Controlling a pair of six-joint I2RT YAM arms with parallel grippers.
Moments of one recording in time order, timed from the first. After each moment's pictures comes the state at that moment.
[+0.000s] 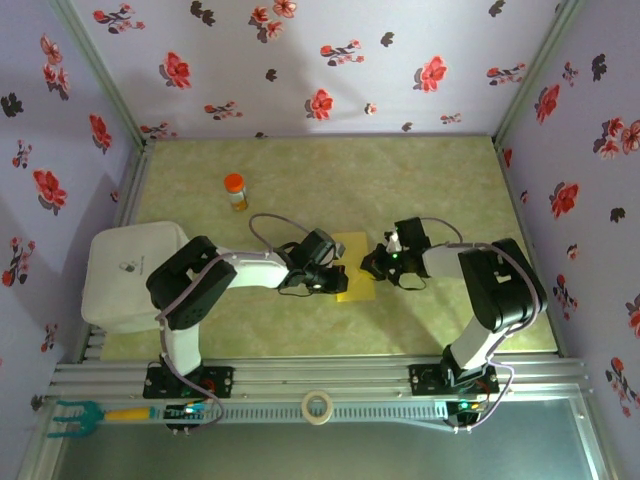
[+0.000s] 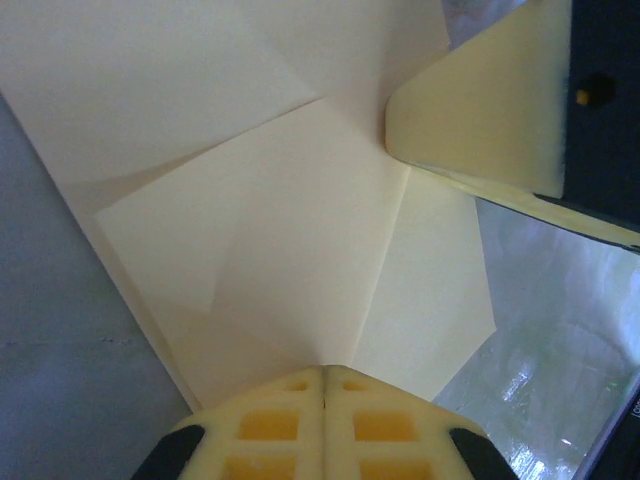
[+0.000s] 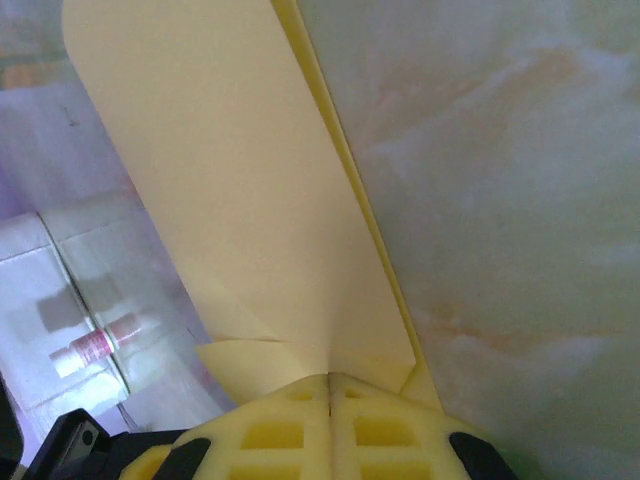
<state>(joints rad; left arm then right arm) -0.91 1.88 0.97 -0.02 0.35 -0.75 0.34 1.67 0.64 0.00 -0.64 0.87</state>
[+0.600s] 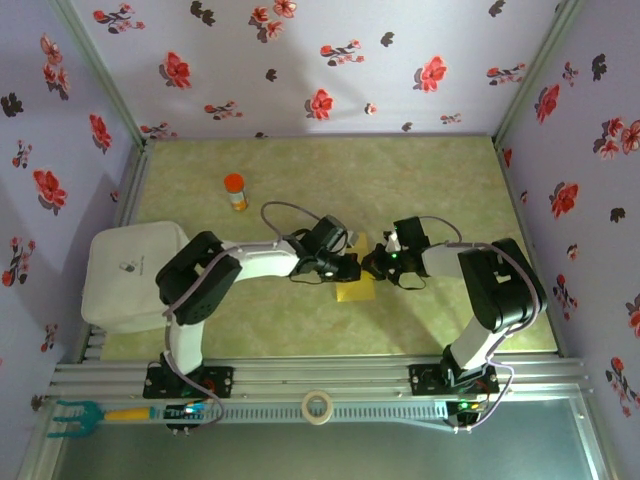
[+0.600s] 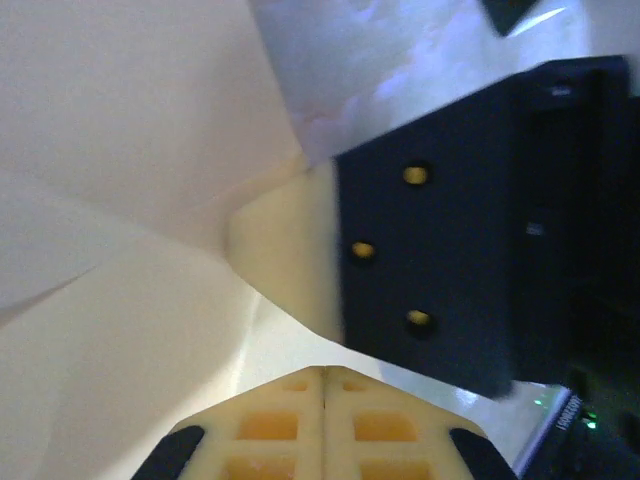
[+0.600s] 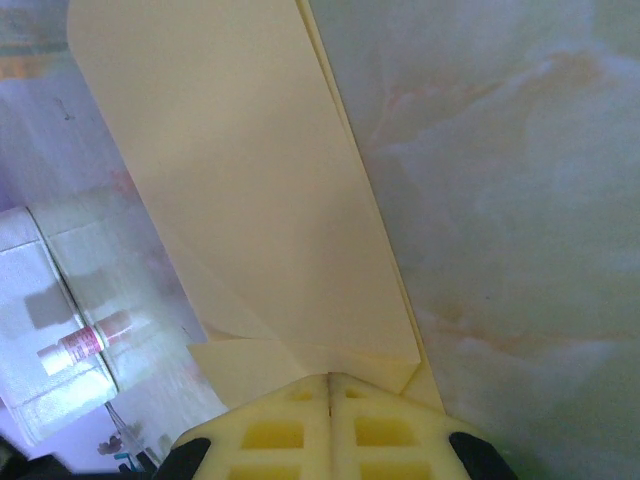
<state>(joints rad) -0.91 1.95 1.14 -0.10 0.41 -0.75 0.34 1.67 0.65 -0.01 -0.63 0.85</state>
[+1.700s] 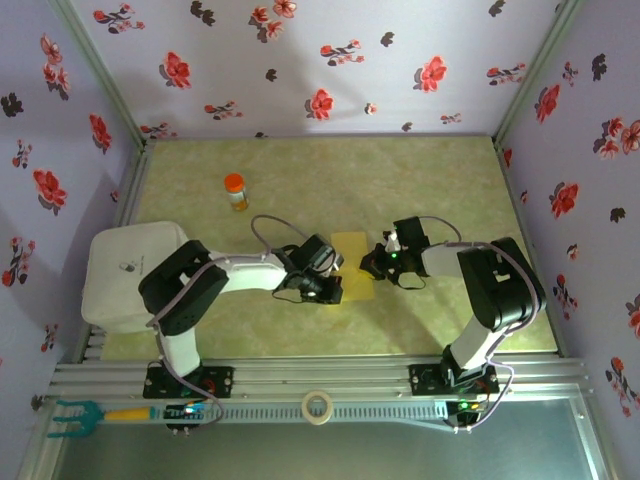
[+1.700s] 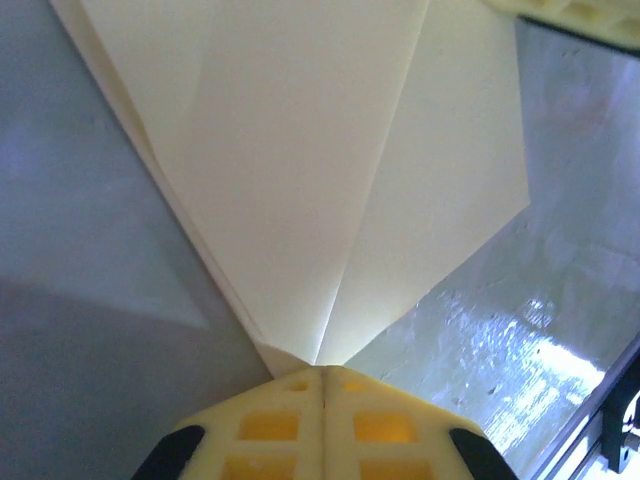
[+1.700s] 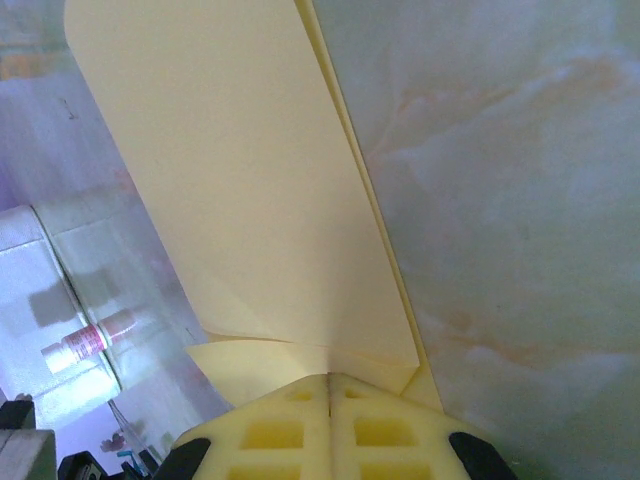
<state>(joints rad) -0.94 1.82 0.96 -0.22 0.39 -0.68 0.34 1.68 0.65 0.00 -0.64 0.85</state>
